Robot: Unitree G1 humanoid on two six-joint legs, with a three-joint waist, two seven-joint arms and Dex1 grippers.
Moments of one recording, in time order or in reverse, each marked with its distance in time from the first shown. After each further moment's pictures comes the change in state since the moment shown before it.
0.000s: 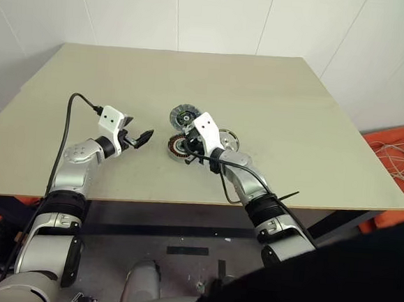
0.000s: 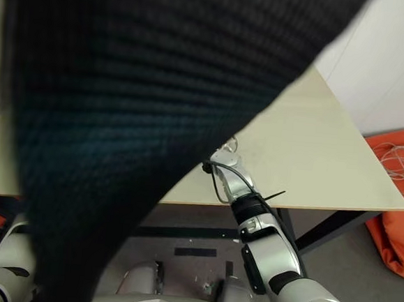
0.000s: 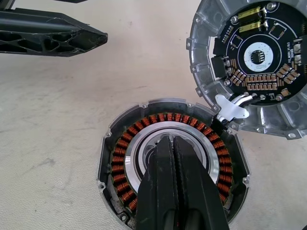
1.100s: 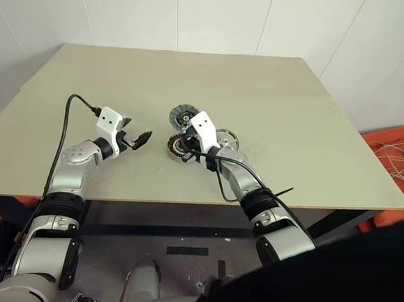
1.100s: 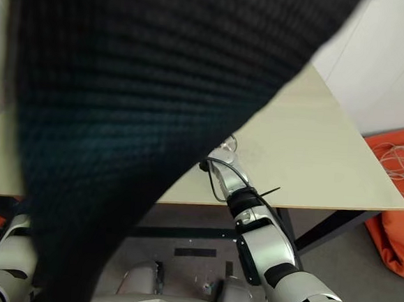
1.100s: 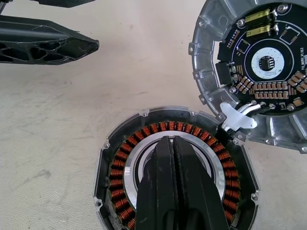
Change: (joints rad) left arm 0.018 0.010 0.001 -0.017 0.000 0.004 0.000; right arm -0.073 0.034 -0.023 0.180 -0.007 -0.108 -0.006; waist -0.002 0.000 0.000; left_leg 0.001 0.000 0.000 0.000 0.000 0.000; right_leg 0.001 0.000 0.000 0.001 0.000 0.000
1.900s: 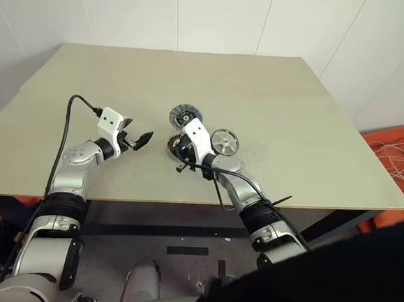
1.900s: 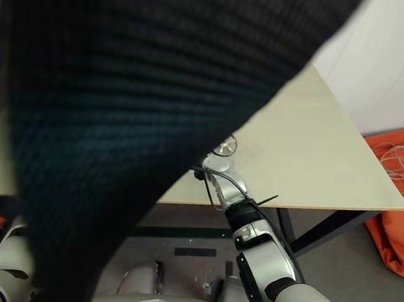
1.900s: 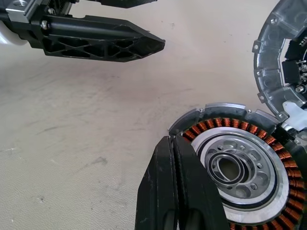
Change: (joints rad) left arm 0.000 -0.006 -0.004 0.000 0.000 0.000 0.000; right arm 0.121 0.011 0.061 -0.241 0.004 0.131 0.061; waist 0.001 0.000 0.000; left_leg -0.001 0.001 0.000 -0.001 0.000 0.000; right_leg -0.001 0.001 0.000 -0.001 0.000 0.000
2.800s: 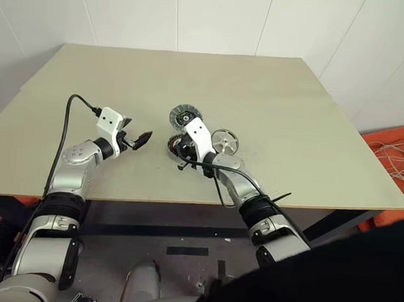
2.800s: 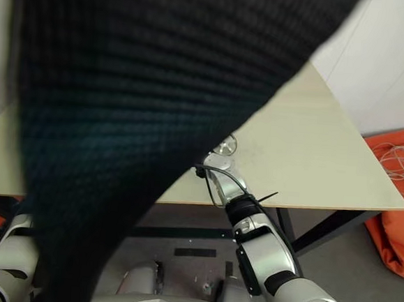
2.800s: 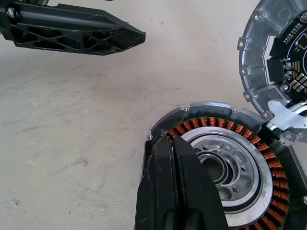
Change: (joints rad) left arm 0.000 0.006 0.001 0.000 0.000 0.000 0.002; right arm -0.061 -0.005 -0.010 0.157 -0.008 -0.109 -0.018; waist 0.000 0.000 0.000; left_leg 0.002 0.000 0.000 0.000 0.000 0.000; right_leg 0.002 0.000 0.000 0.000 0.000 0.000
